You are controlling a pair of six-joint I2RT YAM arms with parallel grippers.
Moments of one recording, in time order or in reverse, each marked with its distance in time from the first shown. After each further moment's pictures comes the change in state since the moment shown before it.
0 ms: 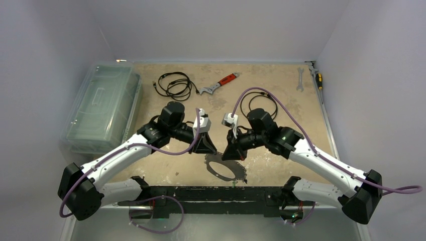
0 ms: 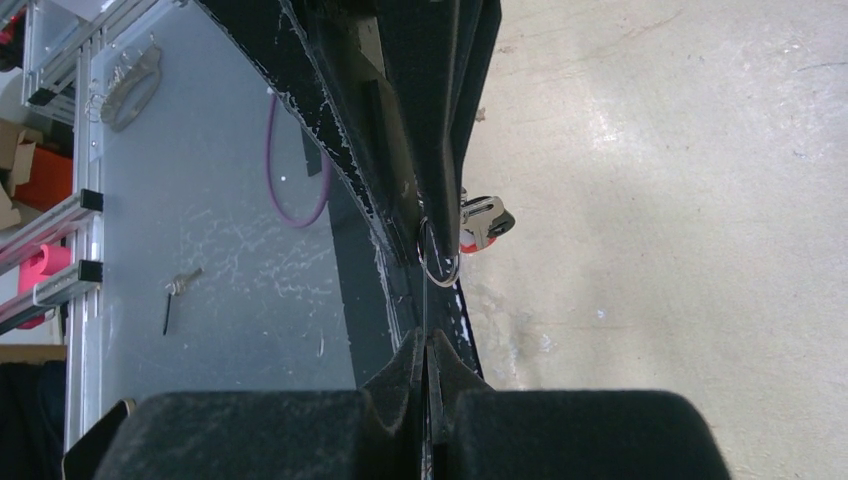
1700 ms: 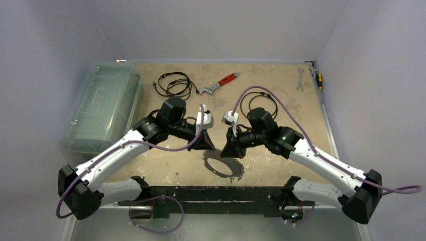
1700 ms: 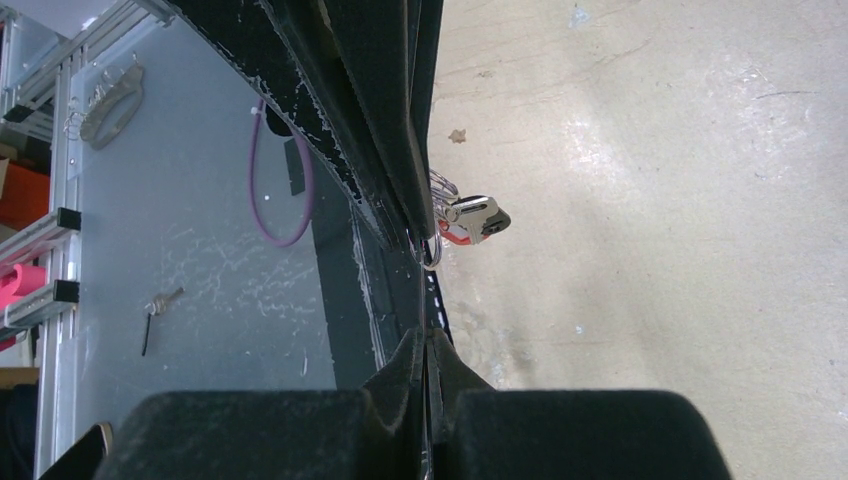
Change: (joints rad) left arm -0.014 0.005 0.164 -0.296 -0.156 0.067; right arm 0.000 0.004 0.000 0.039 0.031 0.001
